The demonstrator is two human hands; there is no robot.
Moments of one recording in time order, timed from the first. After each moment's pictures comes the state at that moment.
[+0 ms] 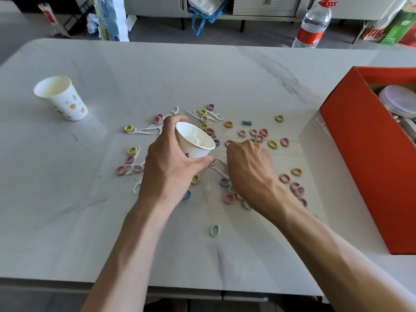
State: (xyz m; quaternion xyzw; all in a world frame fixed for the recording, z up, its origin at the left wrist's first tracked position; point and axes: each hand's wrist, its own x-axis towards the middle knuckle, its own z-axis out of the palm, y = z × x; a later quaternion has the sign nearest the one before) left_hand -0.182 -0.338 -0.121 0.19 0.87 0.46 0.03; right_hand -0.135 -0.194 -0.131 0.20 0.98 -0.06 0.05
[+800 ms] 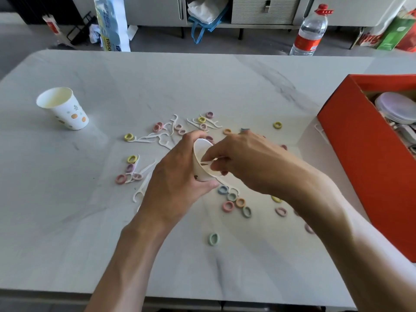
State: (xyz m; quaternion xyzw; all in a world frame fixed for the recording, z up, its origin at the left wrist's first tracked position) left_hand -0.177 -0.340 -0.123 0.31 0.85 0.41 0.04; right_hand -0.122 -0.185 -0.067 -0.01 0.98 -0.19 0.04
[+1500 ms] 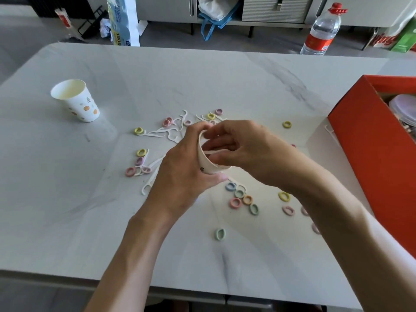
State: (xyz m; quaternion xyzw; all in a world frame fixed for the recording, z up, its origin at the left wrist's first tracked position) left_hand -0.178 -0.343 -0.118 0.28 0.83 0.48 0.08; right_hand -0.130 -0.189 -0.076 0.06 0.85 -0.52 0.03
